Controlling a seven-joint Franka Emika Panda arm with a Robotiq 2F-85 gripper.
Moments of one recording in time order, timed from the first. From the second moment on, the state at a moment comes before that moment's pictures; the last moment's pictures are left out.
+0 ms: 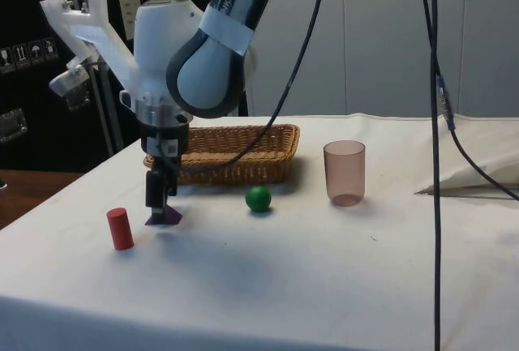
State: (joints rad) arm 0.26 0.65 -0.11 -1.94 0.04 2.80 -0.14
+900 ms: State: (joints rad) arm 0.26 0.65 -0.12 -1.94 0.04 2.81 -0.13
